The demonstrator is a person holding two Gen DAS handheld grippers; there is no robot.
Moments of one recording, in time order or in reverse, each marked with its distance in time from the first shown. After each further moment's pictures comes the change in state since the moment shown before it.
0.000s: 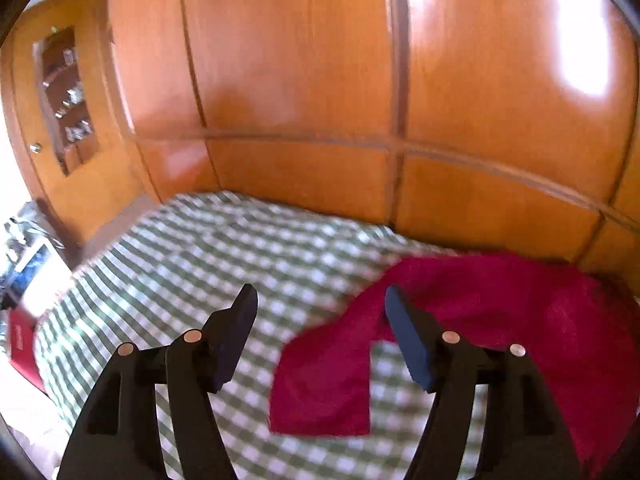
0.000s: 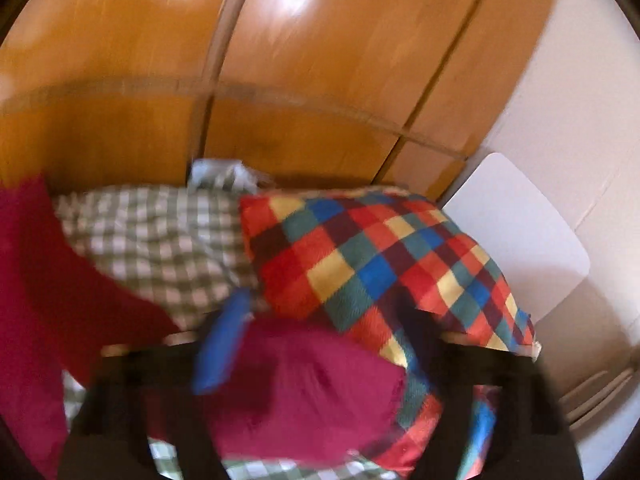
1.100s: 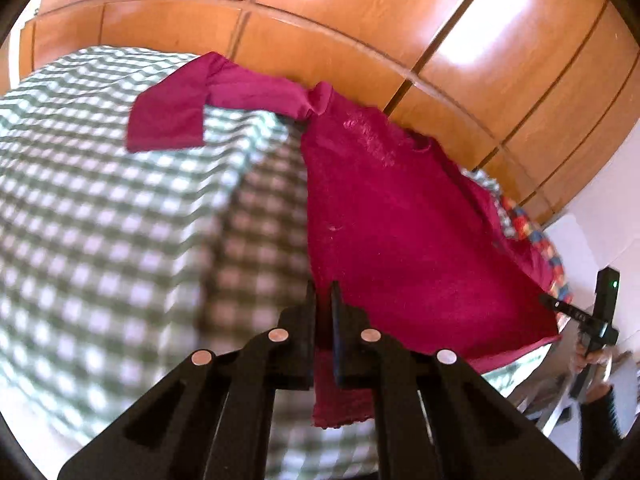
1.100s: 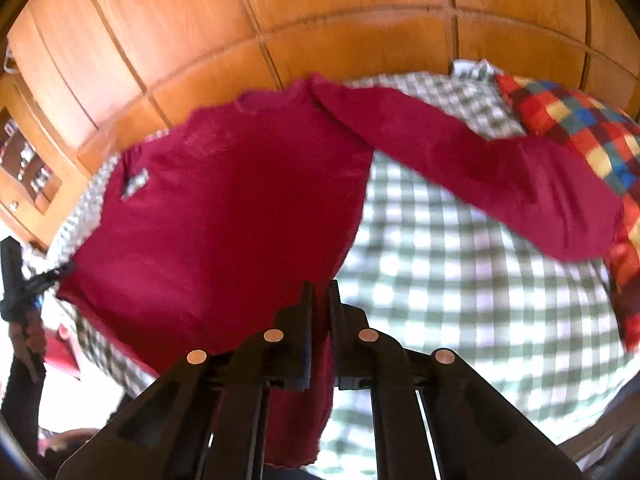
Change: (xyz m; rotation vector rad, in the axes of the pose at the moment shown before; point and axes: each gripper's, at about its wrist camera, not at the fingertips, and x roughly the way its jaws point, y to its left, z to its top) left arm -0.123 0.000 -0.197 0.011 0.276 -0.605; right arm -0.142 0.028 -0.155 -0.093 0.259 0.869
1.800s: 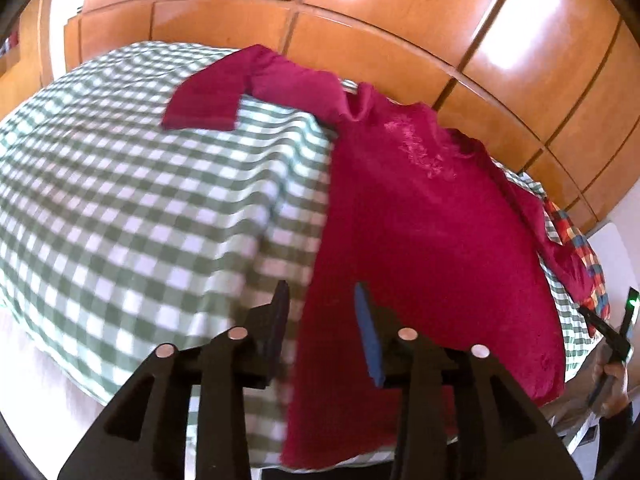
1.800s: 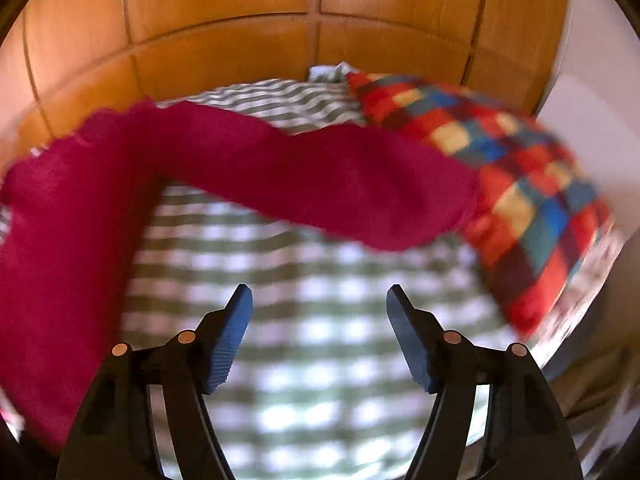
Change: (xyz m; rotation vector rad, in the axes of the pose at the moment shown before) left arm 0.003 -0.004 -0.016 -0.053 -0.029 0.163; right arm 0.002 -0.093 -0.005 0.008 -0.115 -0.476
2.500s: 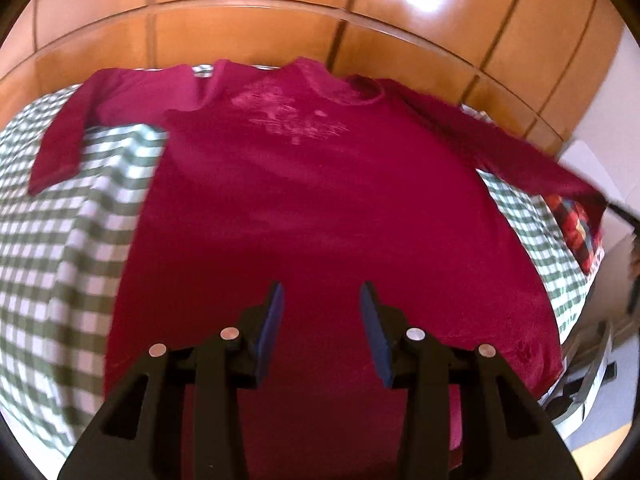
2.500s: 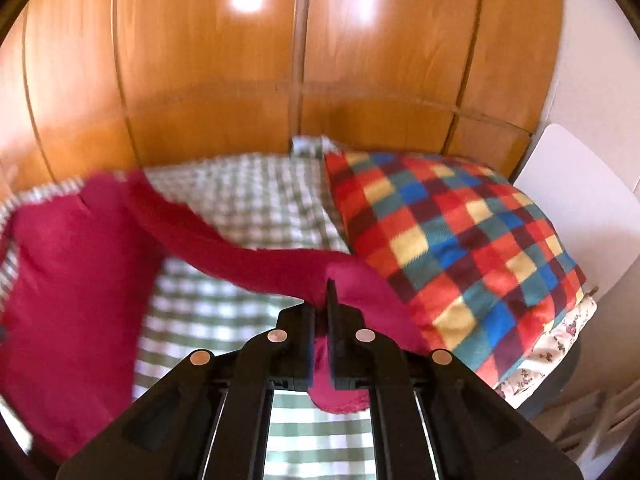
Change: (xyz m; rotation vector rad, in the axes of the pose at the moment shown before) left arm 0.058 -0.128 0.003 0.270 0.080 -0.108; right arm -0.061 -0.054 0.074 0.051 -0.142 0.047
